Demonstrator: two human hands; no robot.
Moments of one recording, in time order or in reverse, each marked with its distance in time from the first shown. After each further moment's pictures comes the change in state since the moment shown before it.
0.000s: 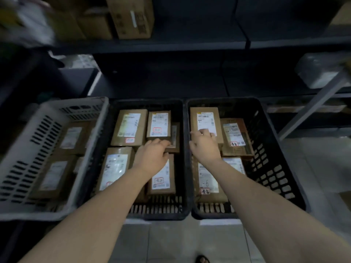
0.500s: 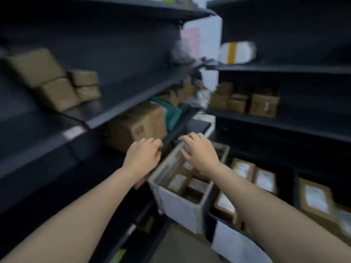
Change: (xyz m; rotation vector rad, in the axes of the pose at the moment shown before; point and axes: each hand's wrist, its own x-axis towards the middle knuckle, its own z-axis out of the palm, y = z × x) left_hand -0.368 -0.193 -0.282 0.376 0.540 -0.359; right_hand -0.217 -0.426 -0.043 -0.075 0.153 -0.995
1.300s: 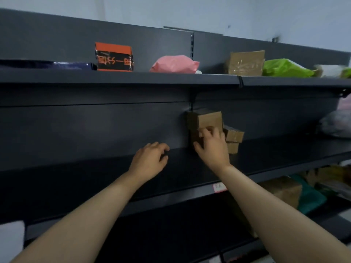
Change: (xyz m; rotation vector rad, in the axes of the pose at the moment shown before) left_hand -0.135 -0.268 -0.192 0.100 0.275 -0.650; right_hand 0.207 -0.345 0.003 0.327 0.166 -0.416
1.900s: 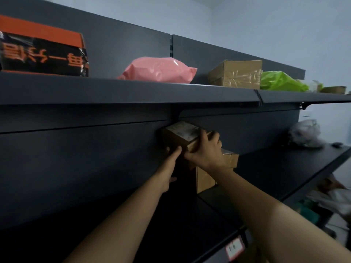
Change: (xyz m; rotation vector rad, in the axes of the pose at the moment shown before) left_hand 0.187 0.006 0.103 -1.340 -0.363 -0.597; right_hand 0.140 0.049 0.061 0.052 -0.038 0.315
